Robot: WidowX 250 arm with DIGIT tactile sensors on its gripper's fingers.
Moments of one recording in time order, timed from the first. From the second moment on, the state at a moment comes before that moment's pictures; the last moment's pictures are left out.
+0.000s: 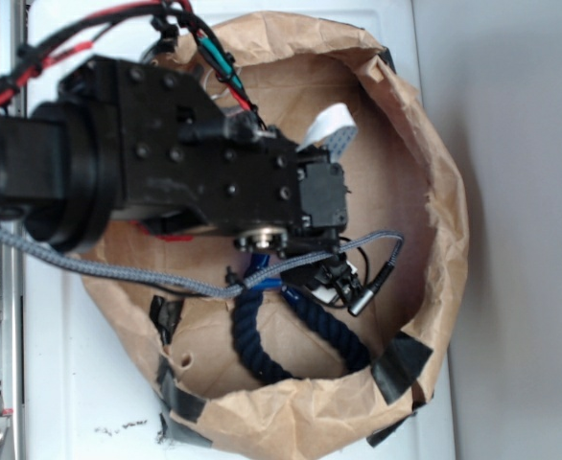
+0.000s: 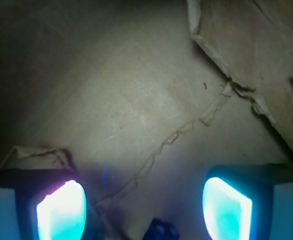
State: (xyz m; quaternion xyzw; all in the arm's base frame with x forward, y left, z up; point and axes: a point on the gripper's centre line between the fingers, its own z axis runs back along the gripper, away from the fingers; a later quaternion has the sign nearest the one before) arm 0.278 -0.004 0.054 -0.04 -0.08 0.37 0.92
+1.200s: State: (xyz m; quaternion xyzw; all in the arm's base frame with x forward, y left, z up) arm 0.229 -0.082 0.004 -0.05 -0.05 0.25 0.97
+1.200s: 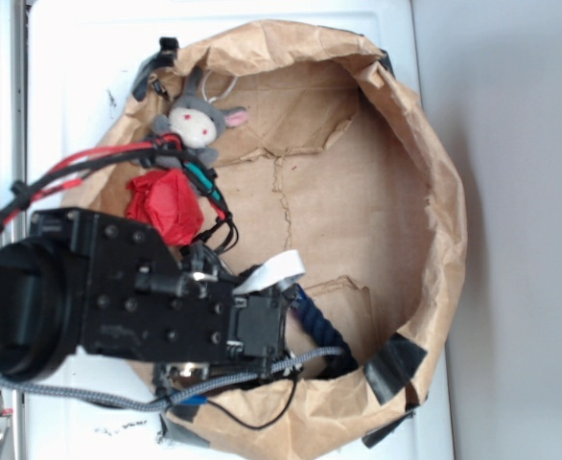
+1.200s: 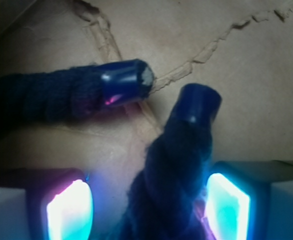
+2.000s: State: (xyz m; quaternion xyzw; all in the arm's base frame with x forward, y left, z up) arm 0.258 -0.009 0.111 -0.18 -0.08 0.22 0.96
